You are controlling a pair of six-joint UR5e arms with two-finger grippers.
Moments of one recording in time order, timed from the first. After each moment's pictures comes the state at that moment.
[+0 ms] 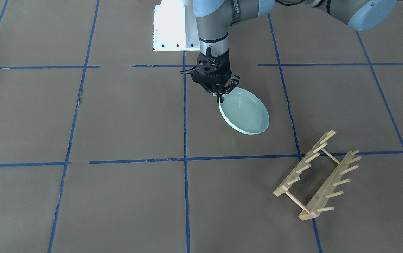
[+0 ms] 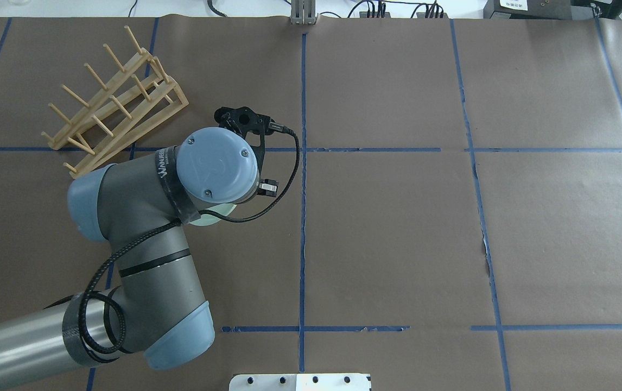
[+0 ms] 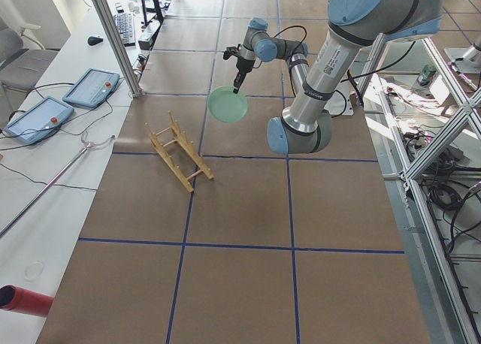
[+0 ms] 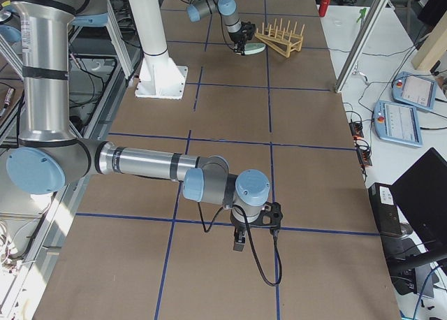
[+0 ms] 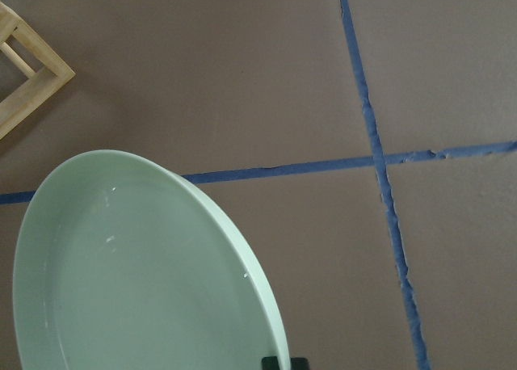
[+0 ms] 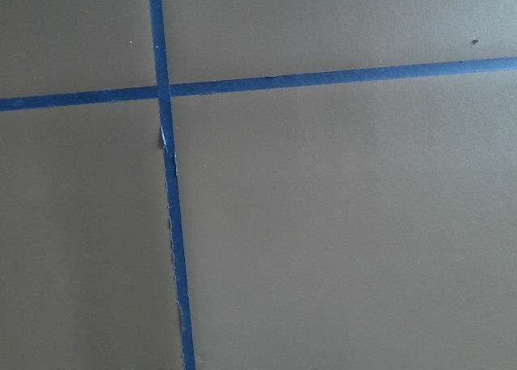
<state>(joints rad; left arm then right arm) -0.45 -2.32 -1.80 -1.27 -1.52 -0.89 1.62 -1.62 1.56 -1.62 2.32 -0.02</state>
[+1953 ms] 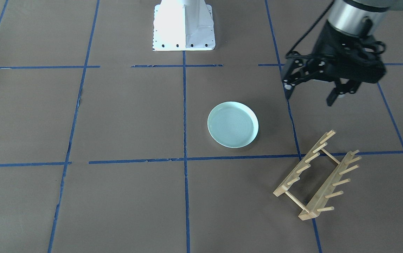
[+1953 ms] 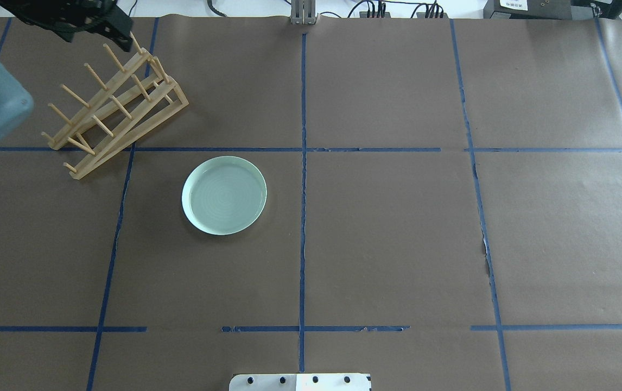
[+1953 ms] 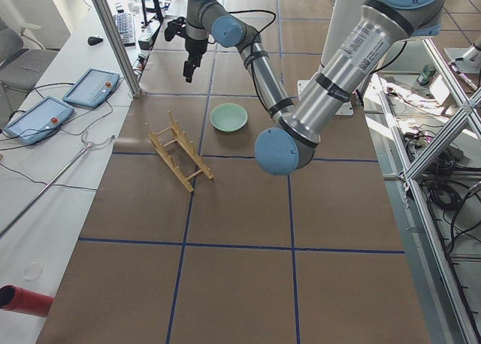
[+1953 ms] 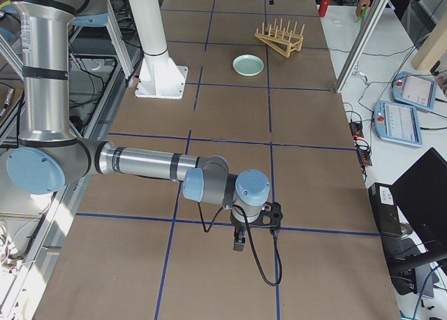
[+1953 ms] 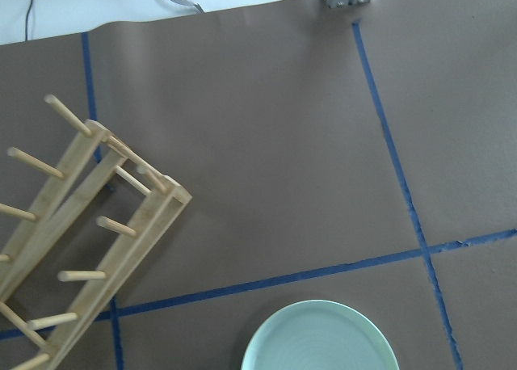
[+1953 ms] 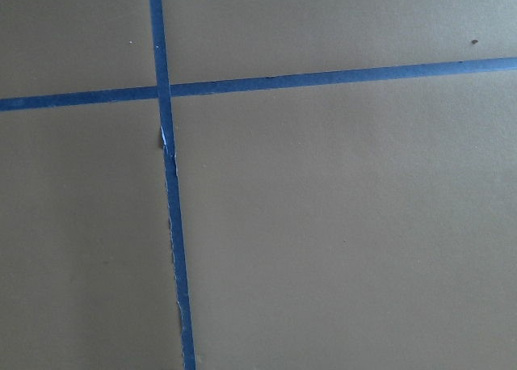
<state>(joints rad) -1.13 -2.17 -1.95 -1.30 -2.17 -0.55 1.62 -1.62 1.56 -1.62 2.32 -0.02</state>
